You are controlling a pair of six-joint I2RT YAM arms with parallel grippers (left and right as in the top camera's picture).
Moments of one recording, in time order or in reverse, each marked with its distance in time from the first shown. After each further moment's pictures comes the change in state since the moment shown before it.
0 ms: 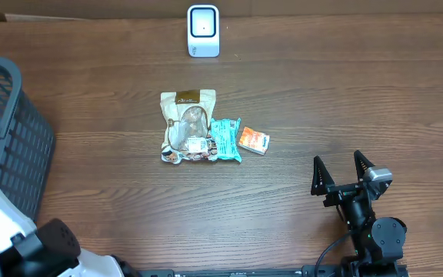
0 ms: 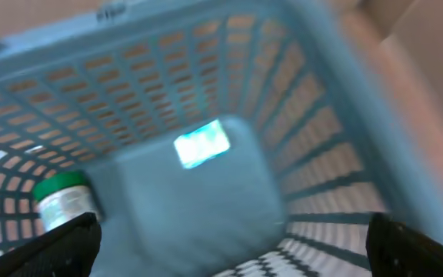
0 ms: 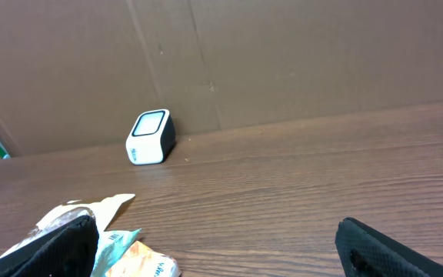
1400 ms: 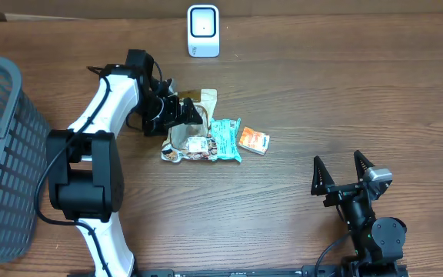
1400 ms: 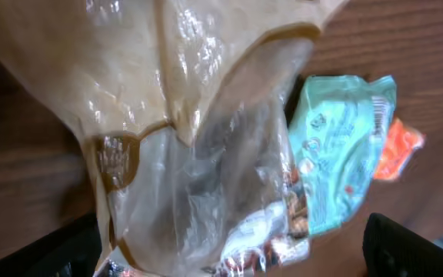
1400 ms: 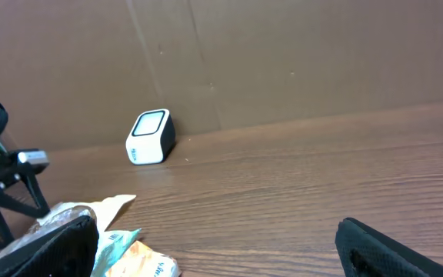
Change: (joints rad) left arm -0.702 0.329 -0.509 0.186 0.837 0.230; right arm 0.000 0.000 0.000 -0.001 0.000 0.000
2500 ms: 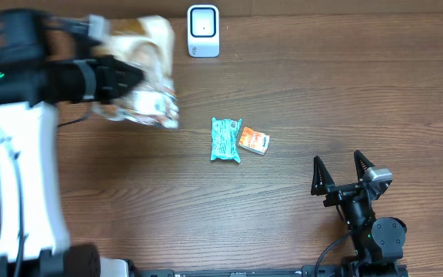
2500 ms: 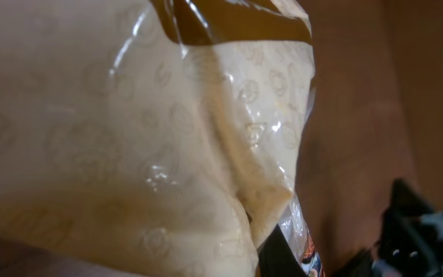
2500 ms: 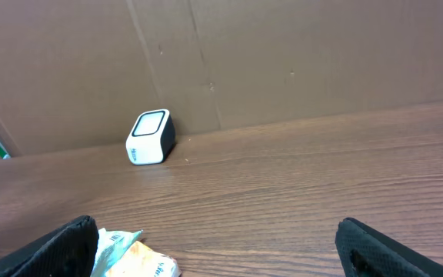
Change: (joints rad) left arm 0.168 -0.431 0.261 -0.225 0.154 0.179; right arm 0.000 0.000 0.000 0.001 0.000 0.000
